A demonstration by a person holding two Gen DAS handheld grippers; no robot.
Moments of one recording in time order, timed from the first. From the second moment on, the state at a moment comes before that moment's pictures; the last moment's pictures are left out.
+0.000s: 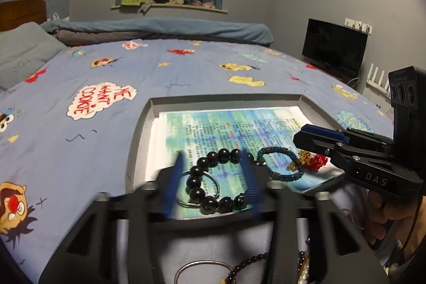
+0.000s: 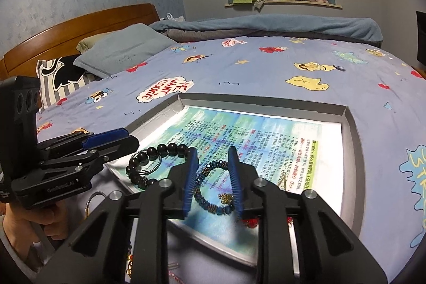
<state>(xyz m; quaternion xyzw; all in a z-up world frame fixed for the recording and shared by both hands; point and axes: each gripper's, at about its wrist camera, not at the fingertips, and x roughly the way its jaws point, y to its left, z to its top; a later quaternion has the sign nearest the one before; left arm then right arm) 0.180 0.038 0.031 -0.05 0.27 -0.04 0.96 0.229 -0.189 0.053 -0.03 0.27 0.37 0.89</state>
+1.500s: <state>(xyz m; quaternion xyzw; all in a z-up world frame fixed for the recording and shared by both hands) 0.086 0.031 0.018 -0.01 0.24 -0.11 0.96 0.147 -0.239 0.029 -0.04 0.28 0.39 0.88</state>
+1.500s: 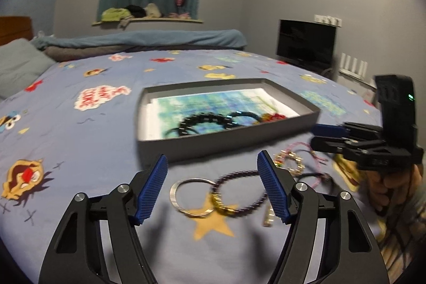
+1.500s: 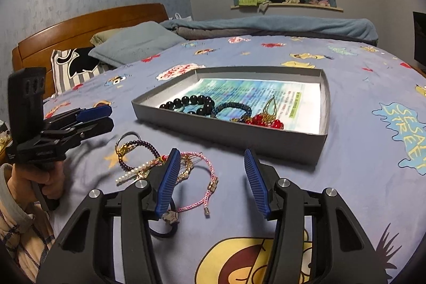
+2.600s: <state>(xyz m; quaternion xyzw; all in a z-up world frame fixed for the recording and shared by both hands) 0.074 -0.026 -0.010 0.06 0.30 -0.15 0.94 0.137 -0.230 0.026 -0.07 0.28 0.40 0.87</state>
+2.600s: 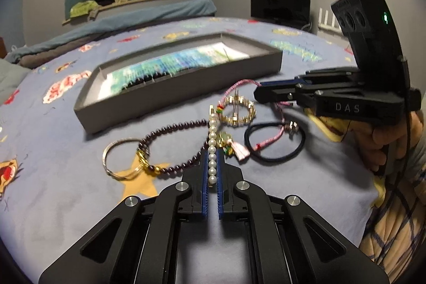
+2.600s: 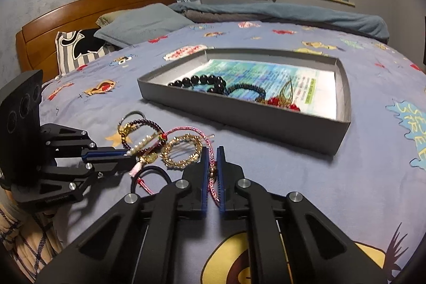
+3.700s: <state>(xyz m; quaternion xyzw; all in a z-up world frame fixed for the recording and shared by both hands) 0.116 0.009 0.036 -0.03 0.21 -0.11 0.97 0.153 -0.257 0.092 0.06 0.14 0.42 0.90</state>
